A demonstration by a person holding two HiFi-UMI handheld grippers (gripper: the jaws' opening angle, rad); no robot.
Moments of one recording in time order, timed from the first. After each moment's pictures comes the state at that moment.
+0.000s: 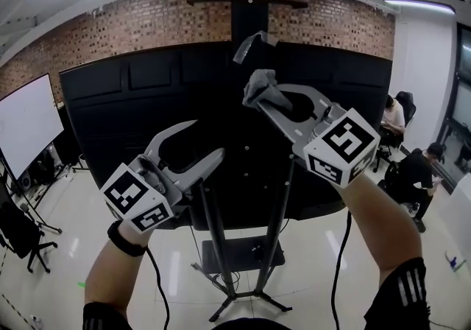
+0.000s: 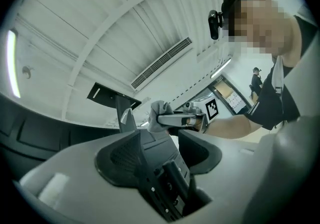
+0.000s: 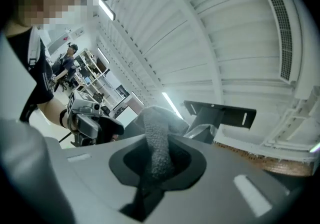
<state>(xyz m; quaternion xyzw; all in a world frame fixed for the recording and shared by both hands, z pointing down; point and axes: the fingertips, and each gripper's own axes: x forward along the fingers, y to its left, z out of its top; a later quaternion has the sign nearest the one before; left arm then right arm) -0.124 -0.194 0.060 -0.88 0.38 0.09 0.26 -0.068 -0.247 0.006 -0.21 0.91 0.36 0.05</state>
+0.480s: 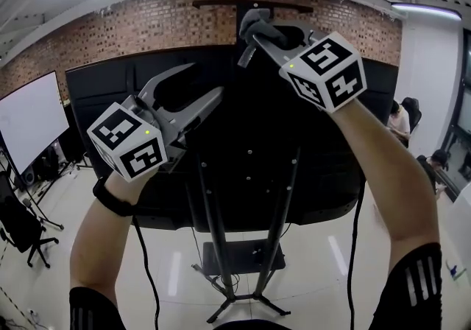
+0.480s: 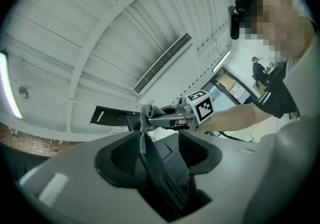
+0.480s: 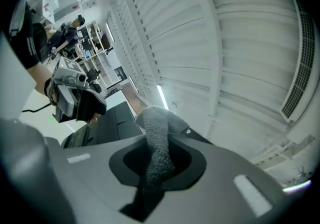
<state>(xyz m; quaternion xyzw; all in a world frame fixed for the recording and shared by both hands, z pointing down) -0.132 -0.217 -0.034 -0.86 0.41 0.07 0.31 -0.090 -0.302 -0.104 -0.28 0.85 0.45 0.00</state>
